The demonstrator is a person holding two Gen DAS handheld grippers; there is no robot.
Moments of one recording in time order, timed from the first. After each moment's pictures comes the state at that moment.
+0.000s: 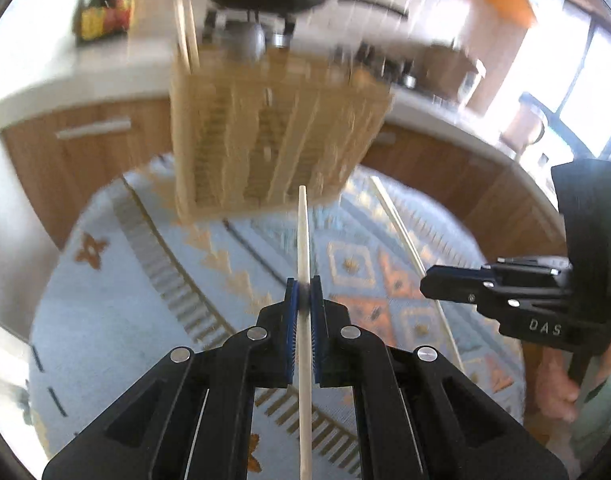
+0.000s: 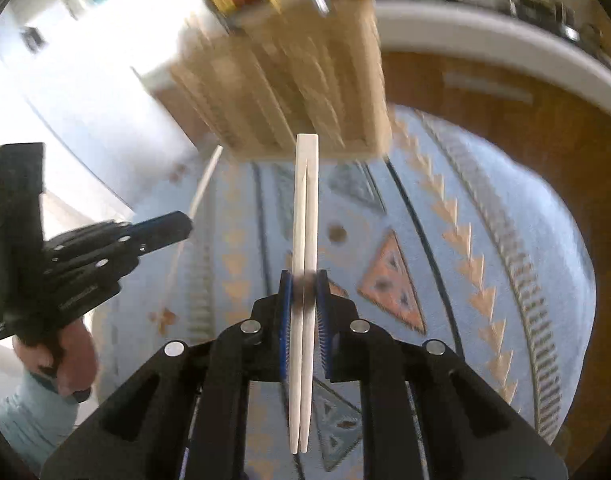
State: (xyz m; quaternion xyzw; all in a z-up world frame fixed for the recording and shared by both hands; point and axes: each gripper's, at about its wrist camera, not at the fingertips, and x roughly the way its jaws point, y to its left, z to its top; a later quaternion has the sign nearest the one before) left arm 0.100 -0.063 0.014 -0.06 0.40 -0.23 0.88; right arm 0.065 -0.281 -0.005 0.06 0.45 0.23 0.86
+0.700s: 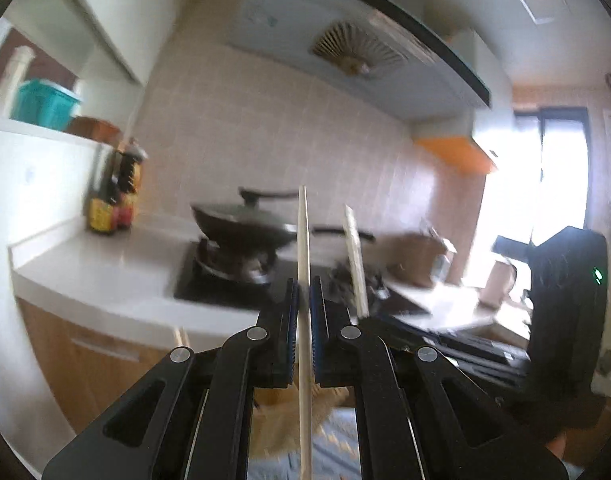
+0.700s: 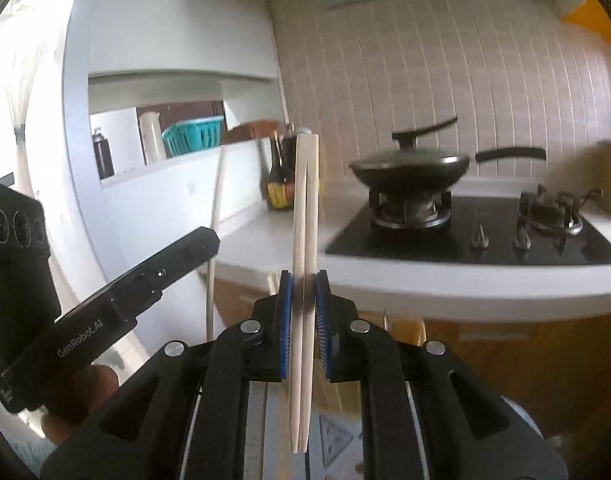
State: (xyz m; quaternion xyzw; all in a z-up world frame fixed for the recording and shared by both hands) left arm 0.100 -0.061 0.170 -0.13 0.06 -0.21 0.97; right arm 0.106 -0.249 0.141 0.07 0.17 0.25 0.95
